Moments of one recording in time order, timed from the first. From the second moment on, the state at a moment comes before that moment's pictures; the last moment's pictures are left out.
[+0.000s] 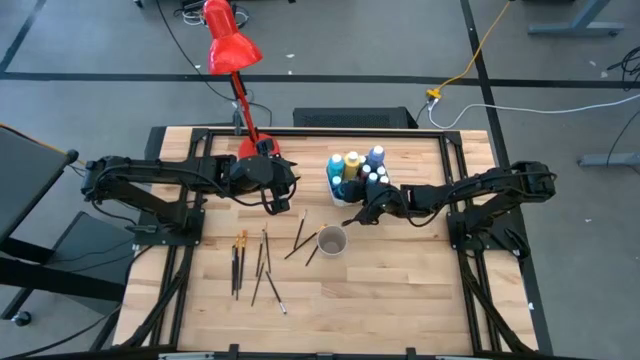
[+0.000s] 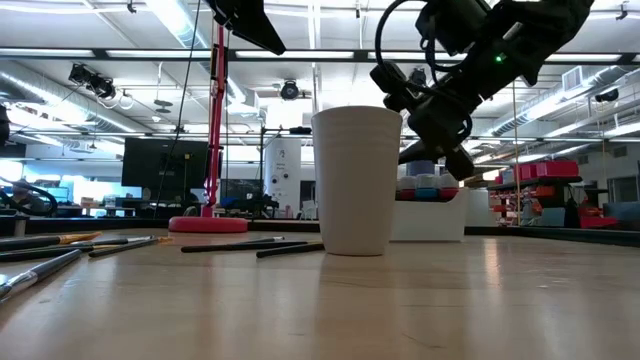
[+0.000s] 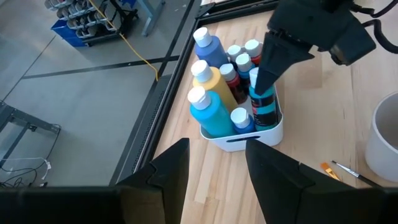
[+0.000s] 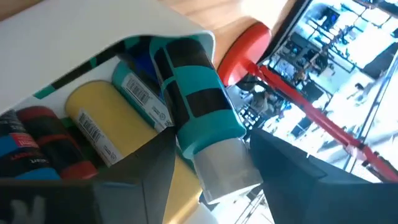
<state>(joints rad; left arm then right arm) 0.00 1.28 1.19 -0.50 -0.50 0.17 -0.03 1.49 0.70 0.22 0.53 -1.85</state>
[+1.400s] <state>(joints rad) 0.00 1.28 1.19 -0.50 -0.50 0.17 -0.10 1.49 0.70 0.22 0.33 -1.66</state>
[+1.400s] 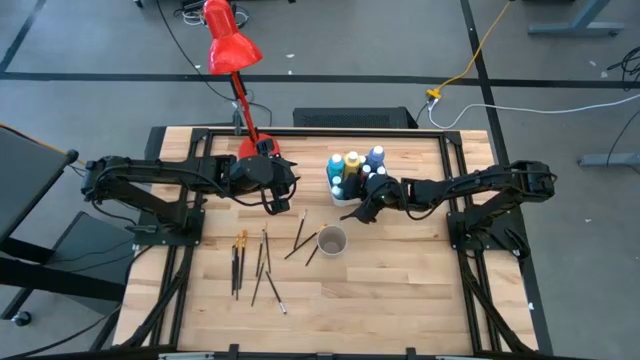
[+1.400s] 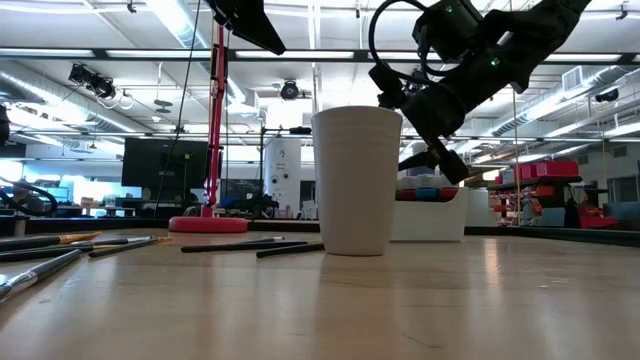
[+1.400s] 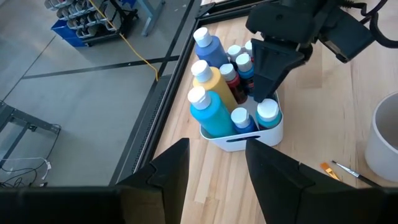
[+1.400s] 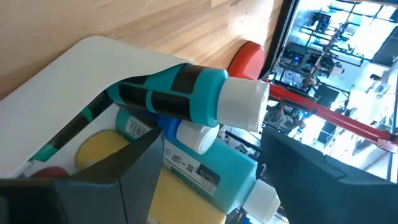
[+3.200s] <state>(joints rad) 0.00 1.28 1.19 -0.50 -0.36 0.12 -0.07 1.51 0.70 0.39 0.29 -0.09</state>
